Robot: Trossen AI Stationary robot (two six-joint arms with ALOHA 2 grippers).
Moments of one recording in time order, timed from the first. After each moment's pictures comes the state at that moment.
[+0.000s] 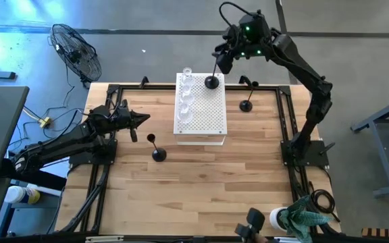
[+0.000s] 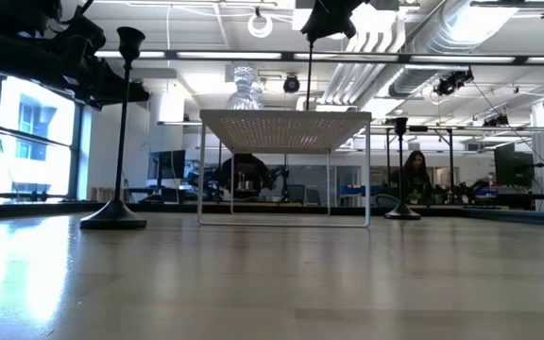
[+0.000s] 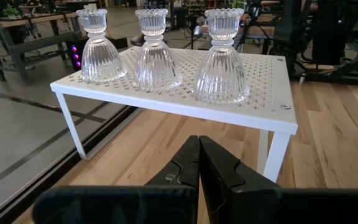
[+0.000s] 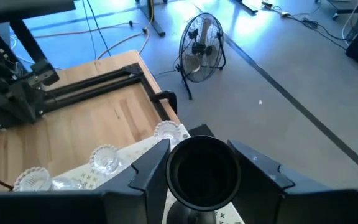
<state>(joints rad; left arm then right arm) 0.50 0.32 0.22 -0.01 0.12 0.06 -0.66 1.75 2.15 -0.90 -0.17 -0.10</state>
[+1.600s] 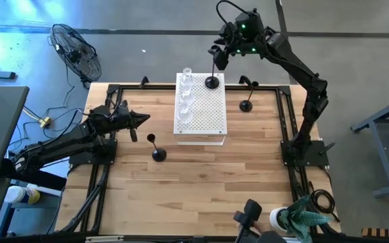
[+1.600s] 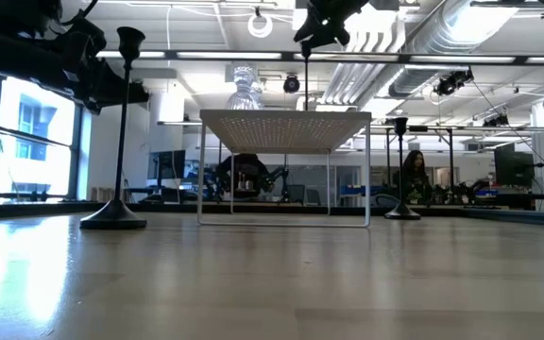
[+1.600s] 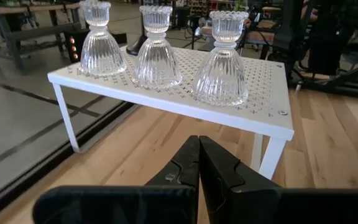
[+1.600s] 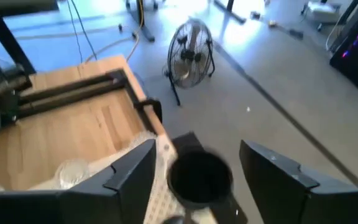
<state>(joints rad) 0.50 0.32 0.22 -0.01 0.12 -0.02 -0.69 1.80 2.14 -0.83 -0.16 -0.14</state>
